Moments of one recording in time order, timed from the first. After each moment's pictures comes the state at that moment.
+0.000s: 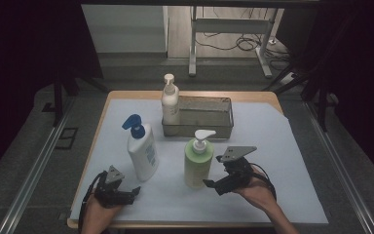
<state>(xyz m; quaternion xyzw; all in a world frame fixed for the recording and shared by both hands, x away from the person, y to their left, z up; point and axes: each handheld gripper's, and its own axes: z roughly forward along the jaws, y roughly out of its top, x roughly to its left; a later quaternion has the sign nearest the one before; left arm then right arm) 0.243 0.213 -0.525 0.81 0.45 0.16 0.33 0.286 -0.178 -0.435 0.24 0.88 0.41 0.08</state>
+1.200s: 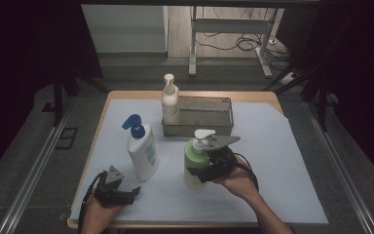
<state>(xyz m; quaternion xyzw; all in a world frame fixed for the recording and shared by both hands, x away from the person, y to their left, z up) 0.243 0.214 -0.525 0.81 0.45 0.16 0.33 0.305 -0.136 -0.422 0.25 0.86 0.43 0.11</state>
